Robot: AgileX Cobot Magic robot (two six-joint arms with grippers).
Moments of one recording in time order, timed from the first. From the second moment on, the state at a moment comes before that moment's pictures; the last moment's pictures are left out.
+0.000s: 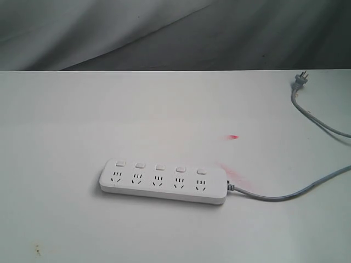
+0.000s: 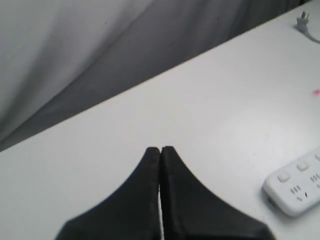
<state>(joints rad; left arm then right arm) 0.77 1.33 -1.17 -1.07 1.20 1.57 0.09 0.01 0.00 -0.05 0.34 0.03</state>
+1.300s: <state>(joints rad) 0.63 2.04 -1.39 -0.95 1.21 2.09 0.09 0.01 0.00 -0.05 0.34 0.03</state>
